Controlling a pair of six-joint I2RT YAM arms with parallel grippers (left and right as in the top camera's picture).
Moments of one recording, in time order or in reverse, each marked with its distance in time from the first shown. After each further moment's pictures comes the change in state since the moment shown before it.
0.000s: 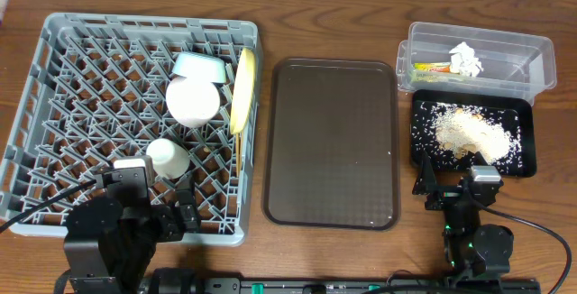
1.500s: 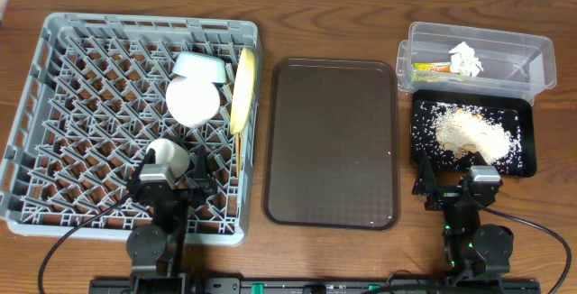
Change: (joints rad) left arm 0.000 -0.472 -0.963 1.112 -0.029 -0.038; right arm 0.000 0.000 0.000 0.000 -0.003 0.000
